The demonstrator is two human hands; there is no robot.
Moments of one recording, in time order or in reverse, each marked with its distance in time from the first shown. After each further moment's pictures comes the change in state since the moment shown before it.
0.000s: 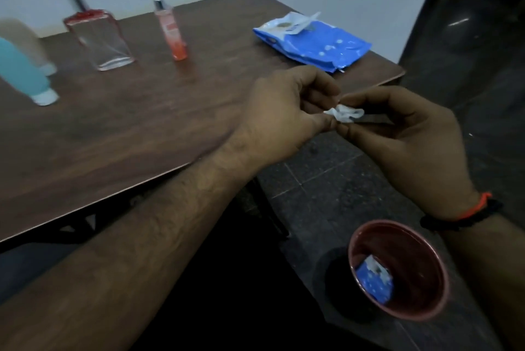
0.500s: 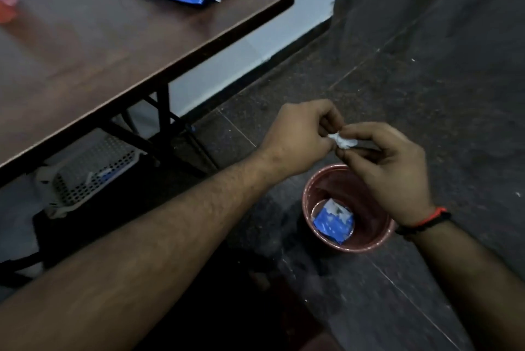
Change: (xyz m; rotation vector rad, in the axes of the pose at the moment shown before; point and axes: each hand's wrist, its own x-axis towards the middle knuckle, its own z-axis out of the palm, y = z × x) left_hand 0.007 -0.053 0.195 0.137 -0.310 0.037; right_hand -0.119 0.136 -0.073 -0.162 0.153 0.260
